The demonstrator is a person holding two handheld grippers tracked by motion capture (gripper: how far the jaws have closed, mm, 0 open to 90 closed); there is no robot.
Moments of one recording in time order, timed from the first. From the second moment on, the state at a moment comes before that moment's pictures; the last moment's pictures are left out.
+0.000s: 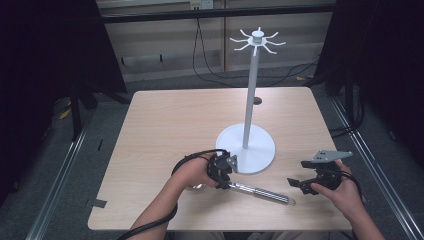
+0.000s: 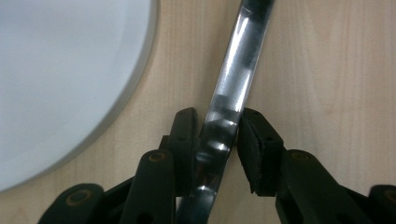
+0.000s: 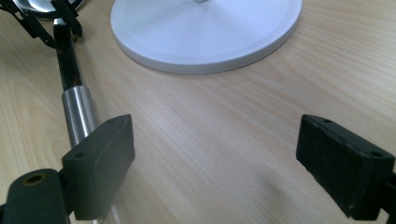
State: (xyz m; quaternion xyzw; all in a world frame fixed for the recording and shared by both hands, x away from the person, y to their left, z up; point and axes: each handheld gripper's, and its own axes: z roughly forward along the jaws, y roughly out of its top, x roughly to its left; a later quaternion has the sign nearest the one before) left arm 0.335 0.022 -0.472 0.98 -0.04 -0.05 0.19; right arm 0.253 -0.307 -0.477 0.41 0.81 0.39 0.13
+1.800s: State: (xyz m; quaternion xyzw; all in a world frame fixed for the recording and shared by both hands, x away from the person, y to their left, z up) left arm 0.338 0.054 -0.424 0.94 0.10 -0.01 0.33; right arm 0.253 -0.303 -0.478 0.41 0.80 0.42 0.15
